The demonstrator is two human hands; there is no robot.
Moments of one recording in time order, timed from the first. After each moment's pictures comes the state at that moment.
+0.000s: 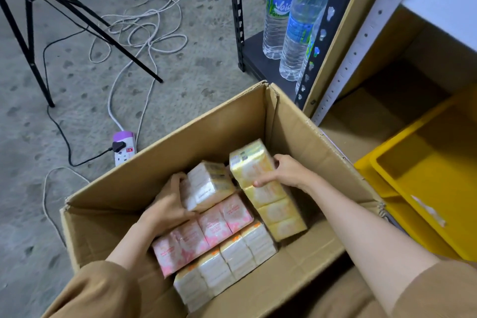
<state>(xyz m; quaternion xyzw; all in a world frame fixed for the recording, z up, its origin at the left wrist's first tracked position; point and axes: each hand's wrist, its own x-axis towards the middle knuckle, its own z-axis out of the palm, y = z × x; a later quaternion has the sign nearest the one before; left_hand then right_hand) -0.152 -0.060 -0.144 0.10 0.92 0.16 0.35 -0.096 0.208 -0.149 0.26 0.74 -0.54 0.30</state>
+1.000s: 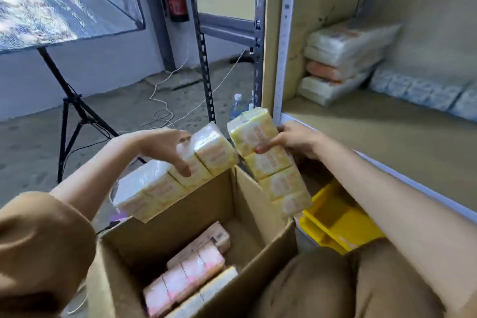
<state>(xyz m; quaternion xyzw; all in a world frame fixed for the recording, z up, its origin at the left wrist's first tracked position) -0.139 0.010 0.176 0.37 0.91 -0.01 0.21 -0.002 0.242 0.162 0.19 0.82 -0.54 0.05</state>
